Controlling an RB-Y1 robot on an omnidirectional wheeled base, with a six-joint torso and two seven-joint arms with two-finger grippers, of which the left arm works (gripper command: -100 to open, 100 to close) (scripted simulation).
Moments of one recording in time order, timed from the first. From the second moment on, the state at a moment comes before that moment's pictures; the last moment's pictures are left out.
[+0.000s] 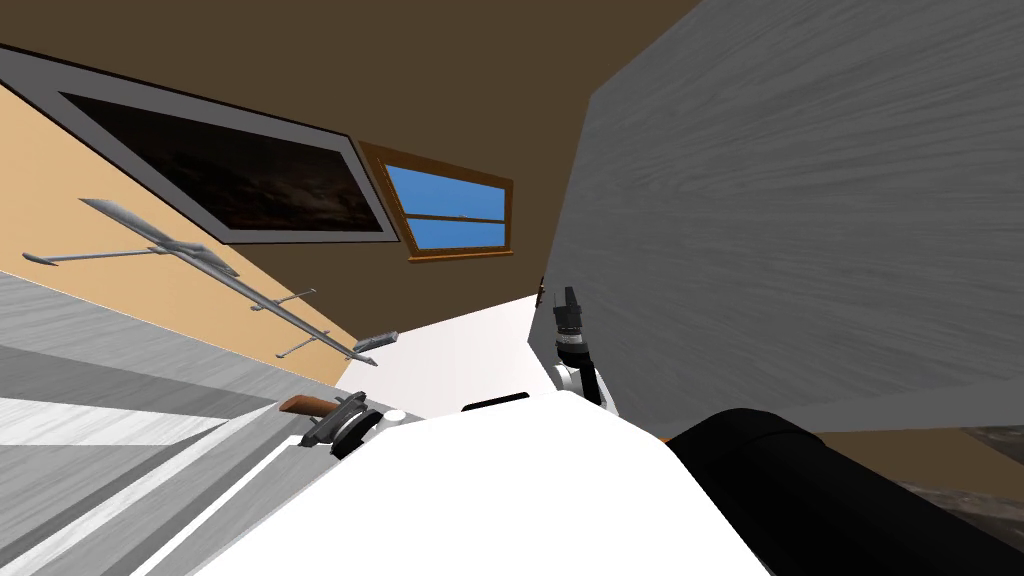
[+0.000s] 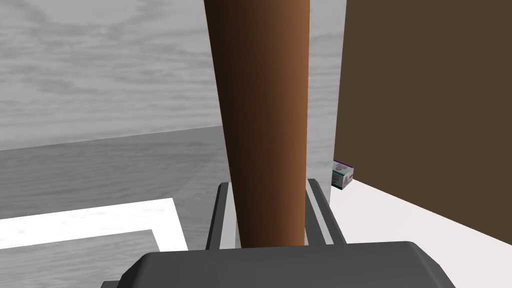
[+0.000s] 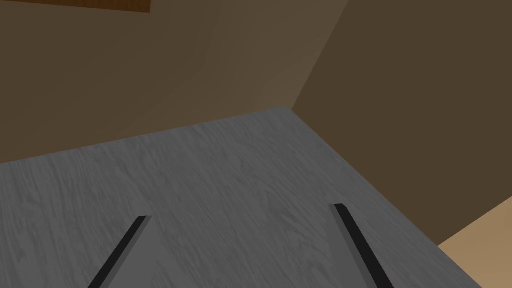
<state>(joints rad) -0.07 0.08 0.78 -0.71 0.53 -0.84 1.17</state>
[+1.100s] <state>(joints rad) -0.09 0.10 0.90 -0.67 0.52 -0.85 1.20</state>
